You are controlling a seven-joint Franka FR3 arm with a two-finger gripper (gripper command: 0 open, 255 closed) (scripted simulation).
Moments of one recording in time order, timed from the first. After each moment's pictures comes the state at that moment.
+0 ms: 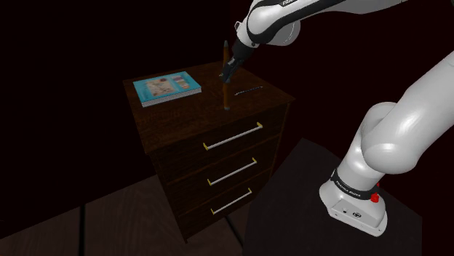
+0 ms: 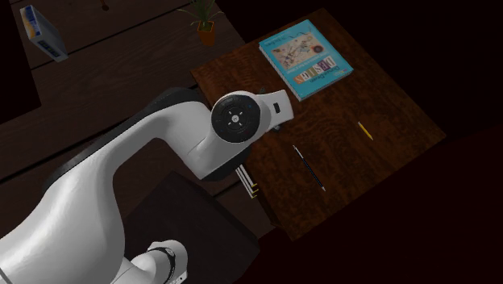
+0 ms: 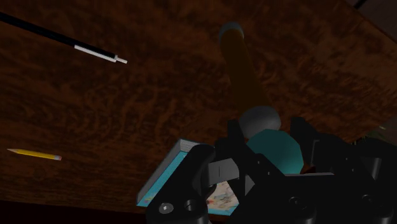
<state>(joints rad) 0.13 -0.29 -0.14 -2.36 0.24 2.50 -0.38</state>
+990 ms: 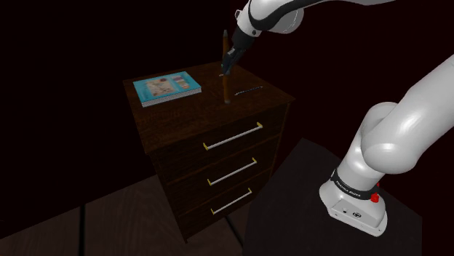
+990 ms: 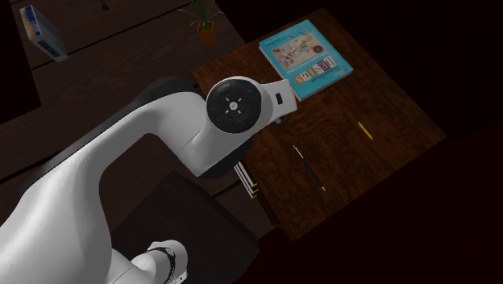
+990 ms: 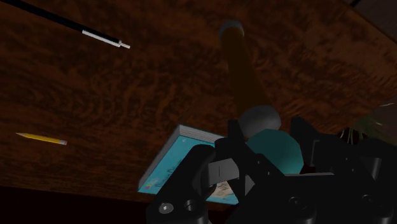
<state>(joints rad) 0.12 -0.31 -0.13 -2.29 0.22 2.41 -0.35</state>
